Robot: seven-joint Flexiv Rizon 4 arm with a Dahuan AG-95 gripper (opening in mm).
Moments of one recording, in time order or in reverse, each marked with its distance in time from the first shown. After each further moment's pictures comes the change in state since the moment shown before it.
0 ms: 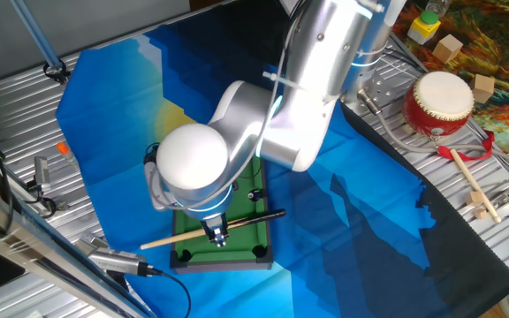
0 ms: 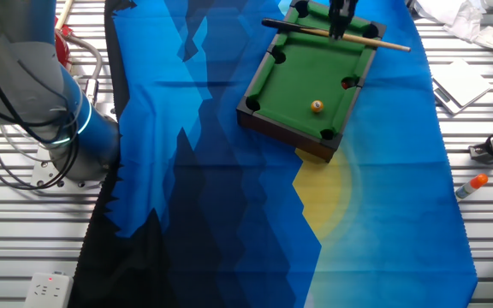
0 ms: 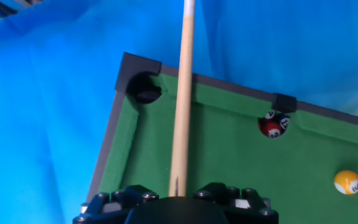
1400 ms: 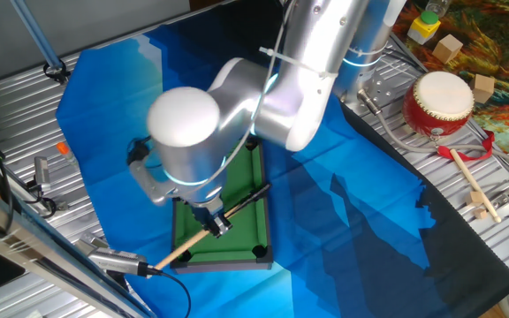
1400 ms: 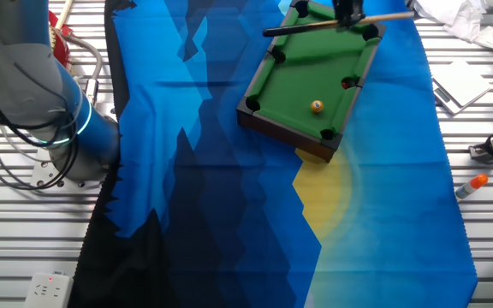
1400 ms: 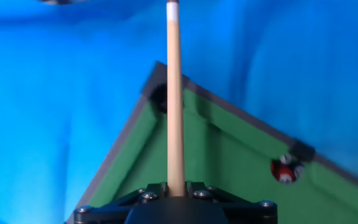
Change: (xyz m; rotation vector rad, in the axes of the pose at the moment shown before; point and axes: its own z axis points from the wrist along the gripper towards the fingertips) arm -0.008 0.013 -0.045 -0.127 -0.029 -0.416
